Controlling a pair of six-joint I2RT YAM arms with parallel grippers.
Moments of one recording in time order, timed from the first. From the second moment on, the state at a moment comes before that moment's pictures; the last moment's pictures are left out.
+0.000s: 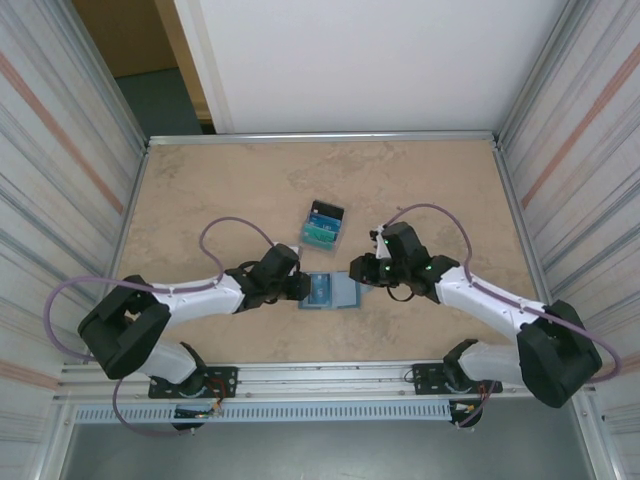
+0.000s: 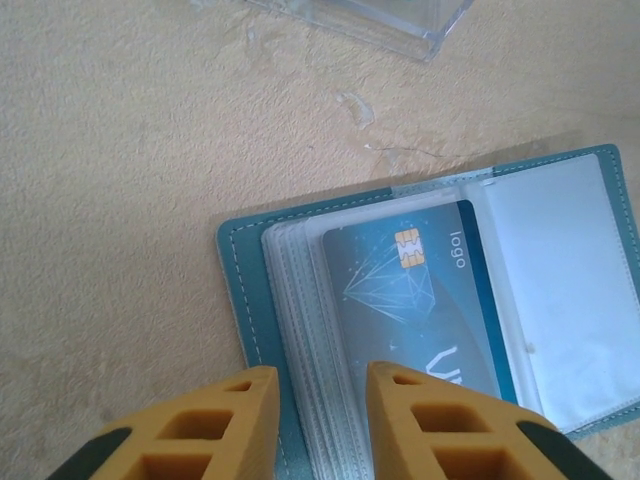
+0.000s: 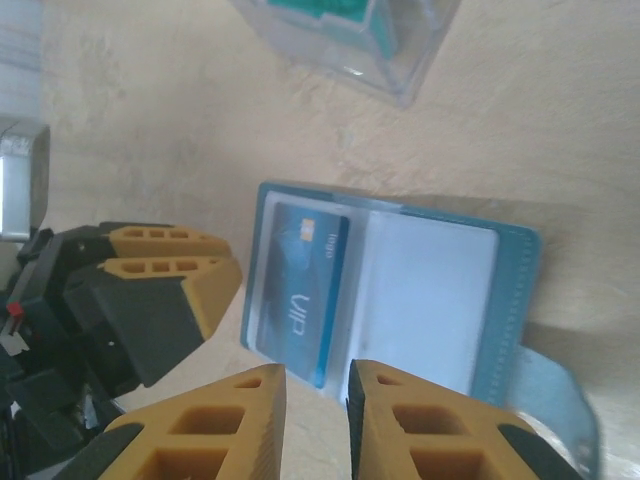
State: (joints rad) left arm -0.82 1.44 0.62 -0.08 0.00 -0.65; right arm 0.63 1.24 0.65 -0.22 -0.33 0.75
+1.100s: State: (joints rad) left arm -0.84 1.51 0.66 -0.10 0.01 -0.61; right arm 0.70 1.65 0.76 -0.09 -0.45 0.88
